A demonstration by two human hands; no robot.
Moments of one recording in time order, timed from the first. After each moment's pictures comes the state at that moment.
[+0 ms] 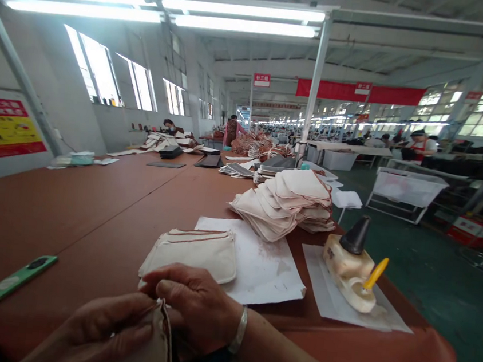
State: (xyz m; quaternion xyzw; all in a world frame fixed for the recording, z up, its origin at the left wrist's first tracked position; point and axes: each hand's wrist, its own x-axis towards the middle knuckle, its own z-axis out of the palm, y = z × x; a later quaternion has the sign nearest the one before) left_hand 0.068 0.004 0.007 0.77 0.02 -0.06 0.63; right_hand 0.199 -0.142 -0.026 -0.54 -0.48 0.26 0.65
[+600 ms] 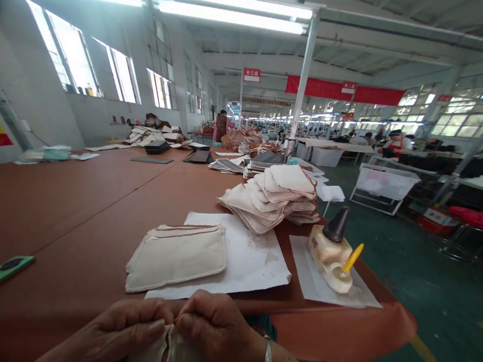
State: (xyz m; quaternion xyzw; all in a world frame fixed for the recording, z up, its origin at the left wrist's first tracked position) left_hand 0.083 -0.024 -0.006 0.70 0.02 -0.18 0.69; right_hand 0.165 -0.209 -0.064 -0.57 -0.40 0.25 0.67
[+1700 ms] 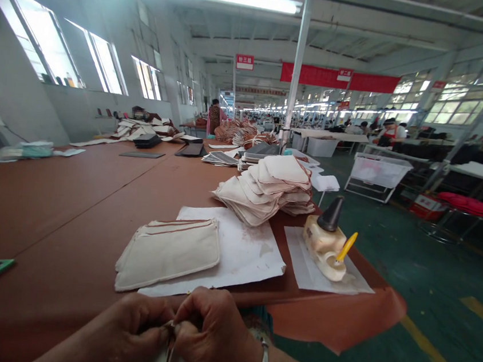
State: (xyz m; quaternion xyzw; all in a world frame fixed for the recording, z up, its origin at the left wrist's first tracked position) left_hand 0.112 -0.045 -0.016 0.83 0.00 -0.18 0.52; right_hand 0.163 -0.211 -0.064 -0.72 -0.30 0.12 0.61
